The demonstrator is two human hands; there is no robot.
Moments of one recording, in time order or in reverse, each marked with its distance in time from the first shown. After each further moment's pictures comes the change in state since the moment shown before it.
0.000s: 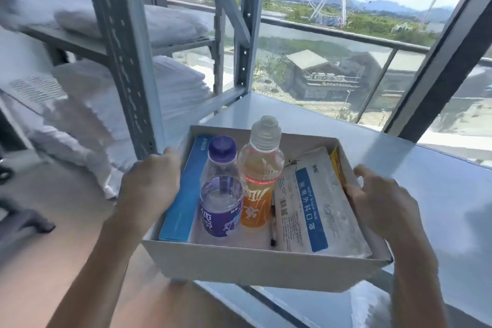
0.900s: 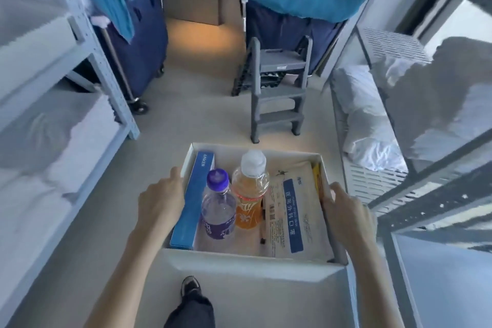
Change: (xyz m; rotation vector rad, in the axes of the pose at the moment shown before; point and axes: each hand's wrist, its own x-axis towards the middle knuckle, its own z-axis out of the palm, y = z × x) left_hand -0.482 -0.335 -0.051 0.222 -0.082 -1.240; right_hand -0.295 -0.390 0.161 0.040 -0.474 -1.059
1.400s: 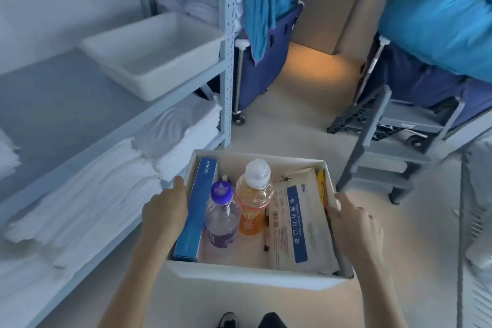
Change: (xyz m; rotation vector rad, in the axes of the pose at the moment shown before) left_hand 0.067 -0.214 -0.042 0.004 0.005 -0.485; right_hand 0.109 -0.283 0.048 -0.001 -0.028 -0.461
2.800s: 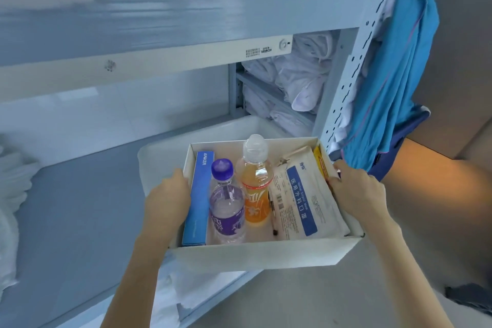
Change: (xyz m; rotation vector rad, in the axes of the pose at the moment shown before) left_hand 0.481 -0.068 -0.139 -0.161 0.366 -0.436; right_hand 0.555 -0.366 -0.052 0.107 0.121 -0.559
